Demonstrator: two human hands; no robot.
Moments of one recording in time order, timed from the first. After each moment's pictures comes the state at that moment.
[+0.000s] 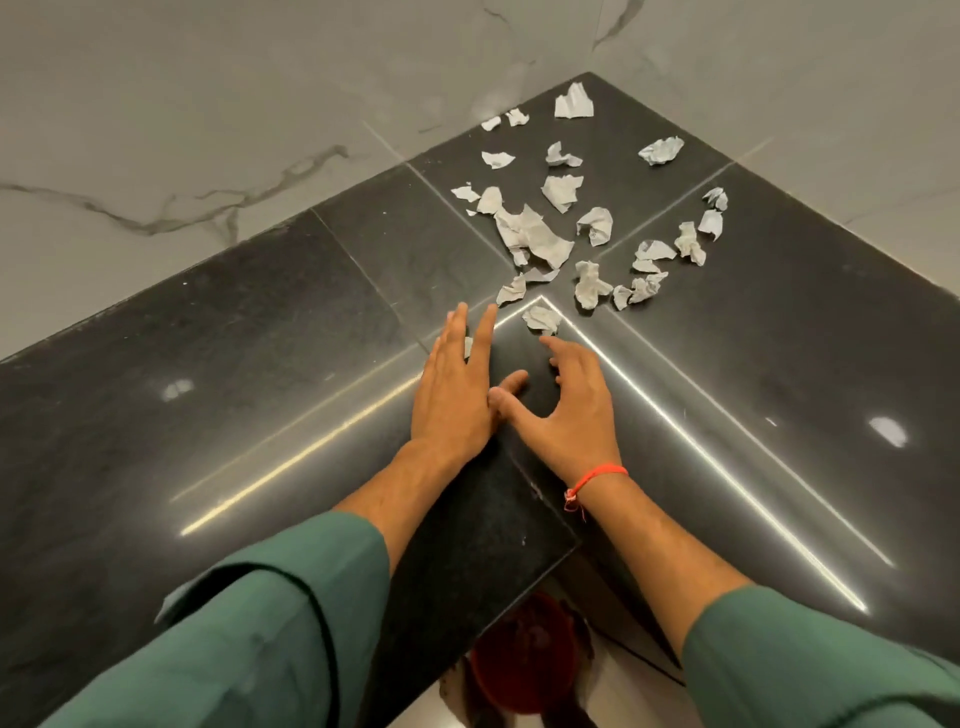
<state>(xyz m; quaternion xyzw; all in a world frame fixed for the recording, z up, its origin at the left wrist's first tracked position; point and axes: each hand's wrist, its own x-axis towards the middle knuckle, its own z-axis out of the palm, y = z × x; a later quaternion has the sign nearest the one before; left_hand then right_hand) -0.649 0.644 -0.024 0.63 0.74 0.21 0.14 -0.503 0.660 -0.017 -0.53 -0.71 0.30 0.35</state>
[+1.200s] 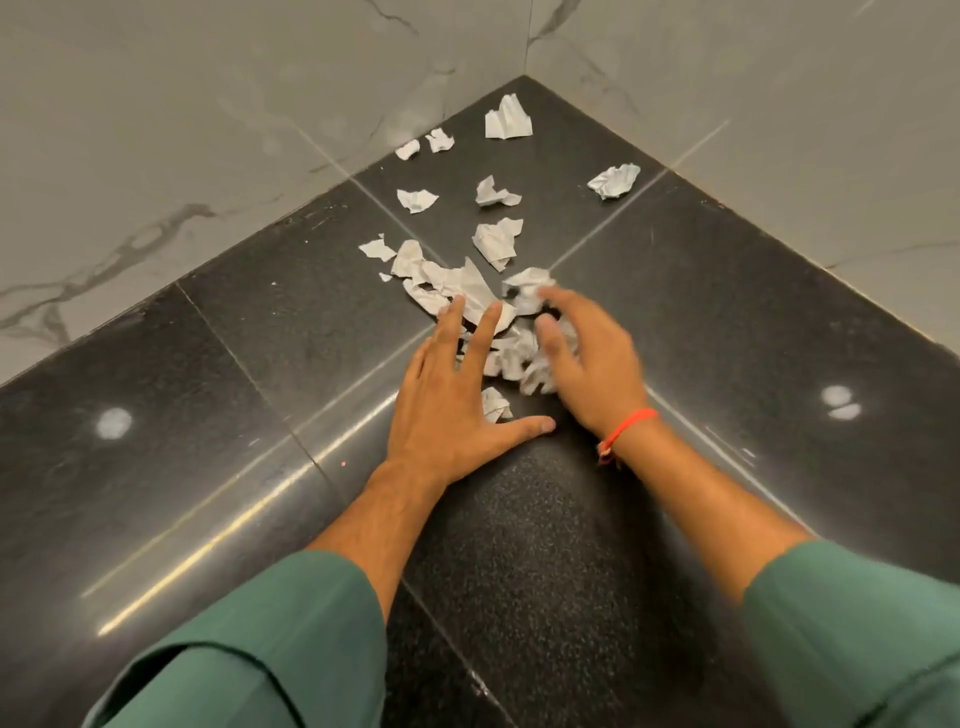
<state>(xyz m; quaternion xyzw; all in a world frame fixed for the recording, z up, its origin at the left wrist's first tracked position) -0.624 0.788 -0.020 0.69 0.69 0.19 0.14 -0.455 0.860 -0.019 -0.50 -0.76 0.25 0.31</state>
